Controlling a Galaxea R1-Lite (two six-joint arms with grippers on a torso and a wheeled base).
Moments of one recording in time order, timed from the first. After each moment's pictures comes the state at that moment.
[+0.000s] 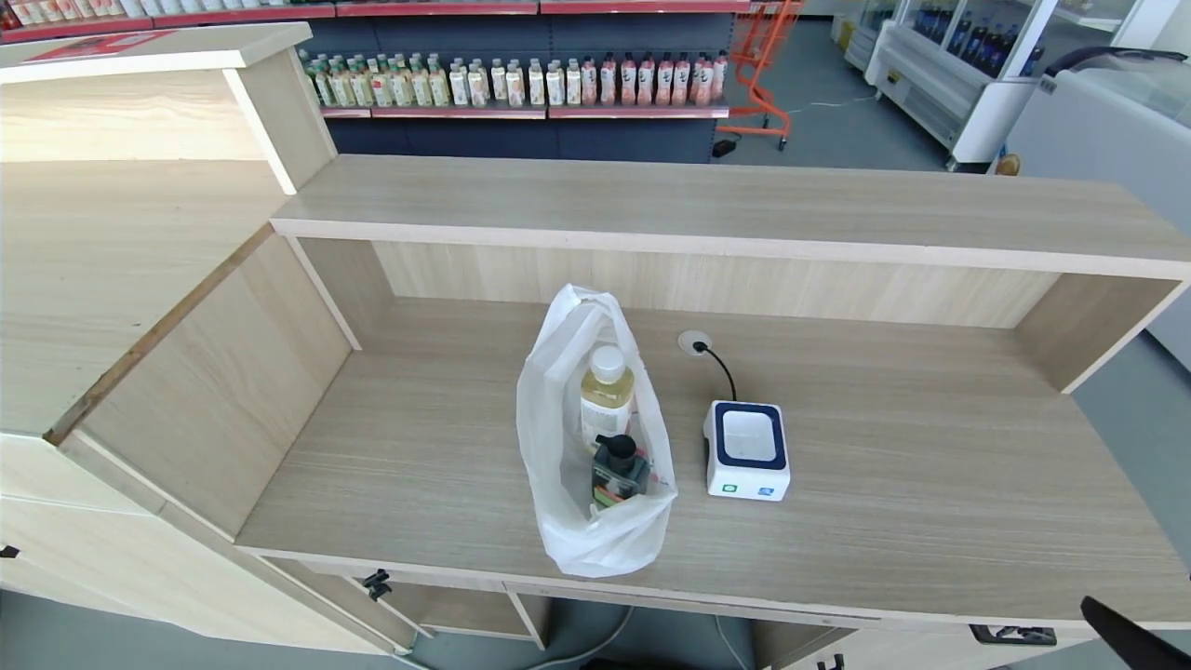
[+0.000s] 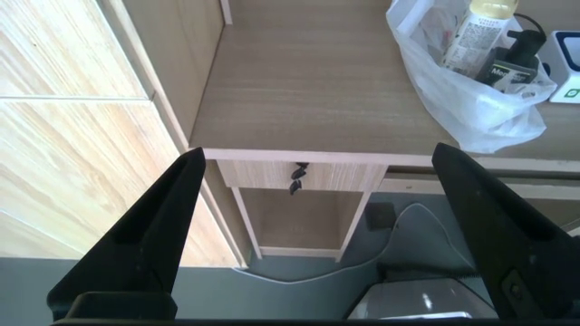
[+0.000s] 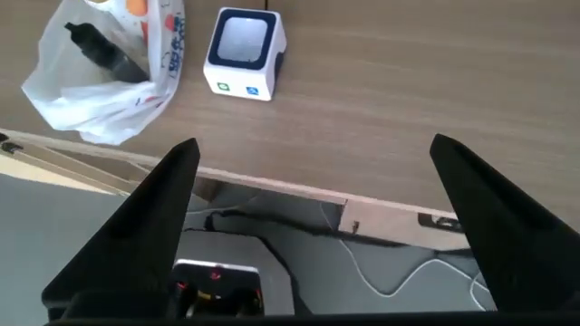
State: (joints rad) left arm 0.00 0.00 0.00 0.00 -0.06 0.03; right arm 0.13 0.59 -0.13 -0.26 0.01 0.00
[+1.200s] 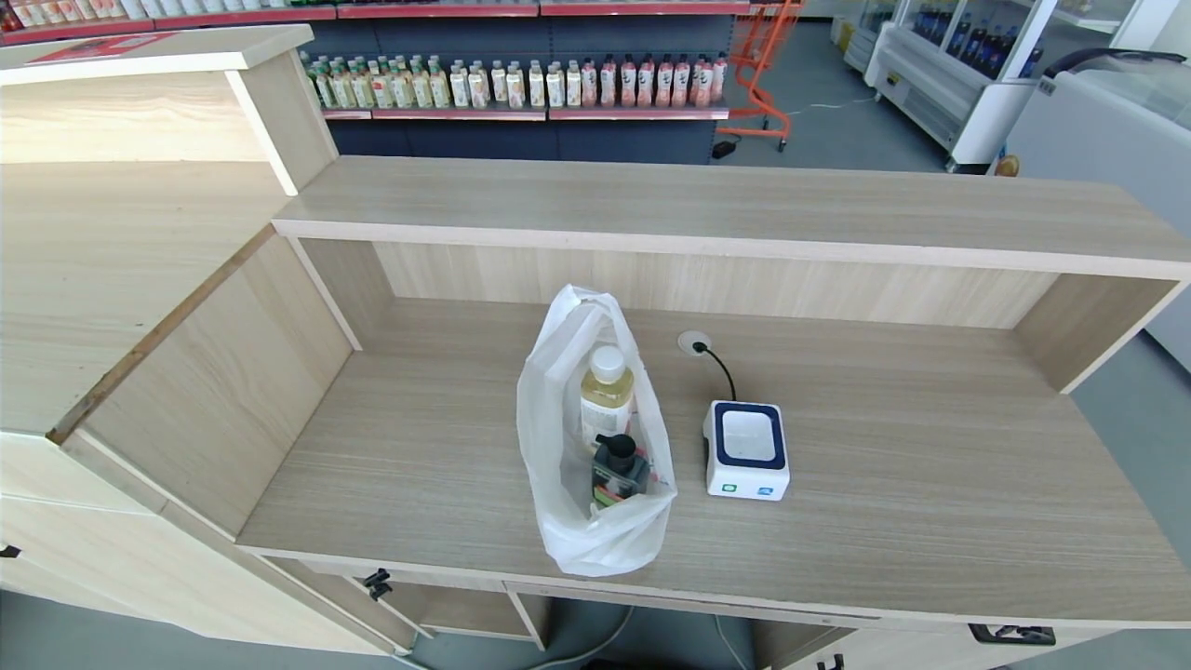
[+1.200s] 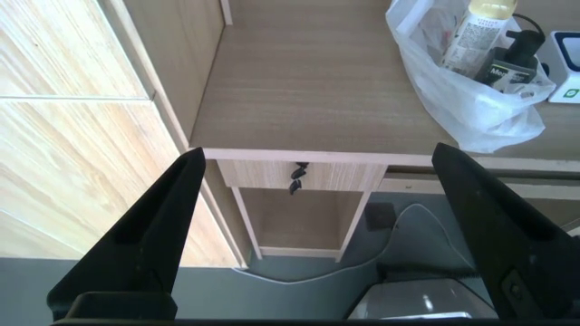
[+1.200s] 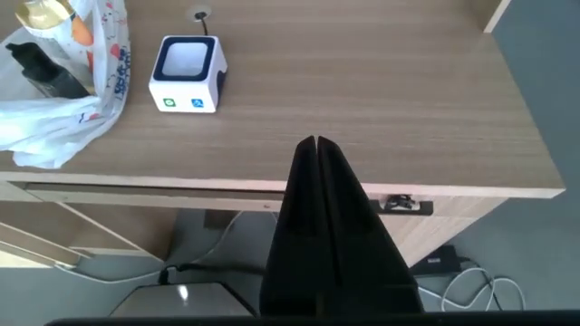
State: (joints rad) left arm 0.00 0.00 0.00 0.00 -0.06 0.03; right arm 0.00 0.00 0.00 -0.01 -0.03 -0.02
